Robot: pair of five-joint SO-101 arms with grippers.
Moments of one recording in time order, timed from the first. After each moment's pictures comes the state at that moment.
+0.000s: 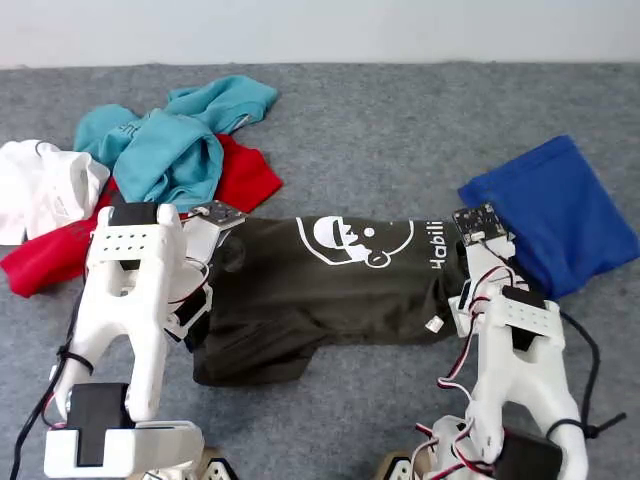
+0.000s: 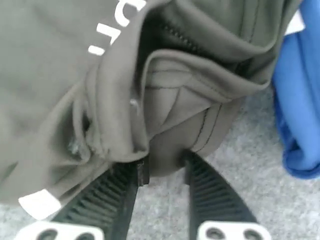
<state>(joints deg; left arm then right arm) -6.2 -5.1 27.0 98.9 -28.4 14.9 -19.6 59.4 36.5 31.4</state>
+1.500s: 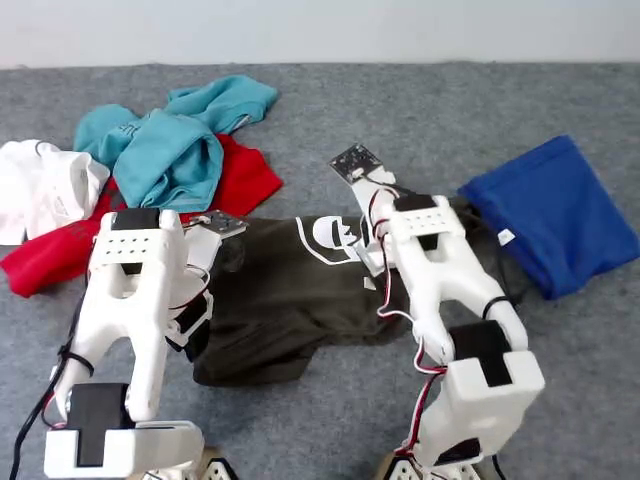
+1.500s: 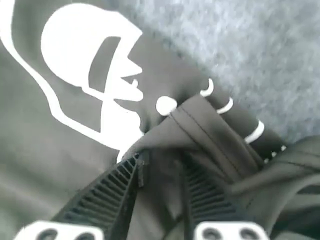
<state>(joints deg) -6.2 -5.1 29.8 98.9 -28.2 -12.8 12.4 16.9 54.7 24.4</state>
